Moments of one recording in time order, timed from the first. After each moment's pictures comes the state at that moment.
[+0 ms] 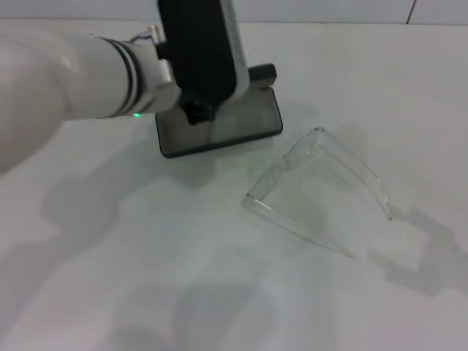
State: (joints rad) left arm -0.44 -2.09 1.81 1.56 2.83 0.96 -2.21; right arm 0.21 1.99 -0.67 -0.41 -1.57 -2.03 1.01
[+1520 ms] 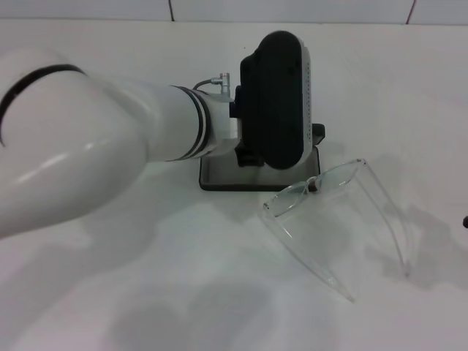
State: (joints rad) left arm -0.50 -2.10 2.02 1.46 2.83 0.89 -2.26; right arm 0.23 1.98 -0.68 -0.40 -1.57 -2.00 1.01
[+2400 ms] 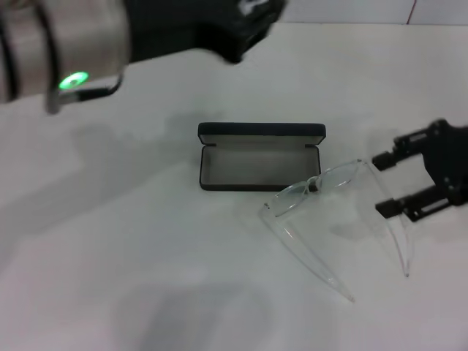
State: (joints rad) left arm -0.14 -2.09 1.56 1.91 2.02 1.00 -2.24; right arm 0.66 2.01 -0.93 -1.15 -2.20 -1.88 1.70
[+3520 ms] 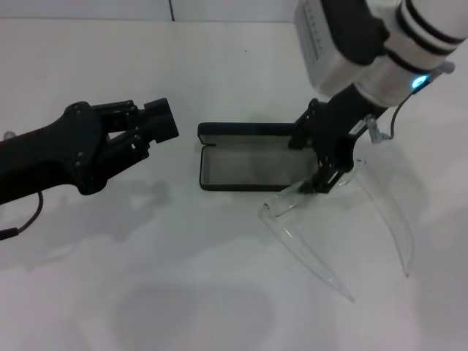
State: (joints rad) left arm -0.16 -2.09 1.00 1.02 1.37 1.80 -1.62; right arm 1.10 2.03 -1.42 -0.80 -2.36 -1.47 1.77
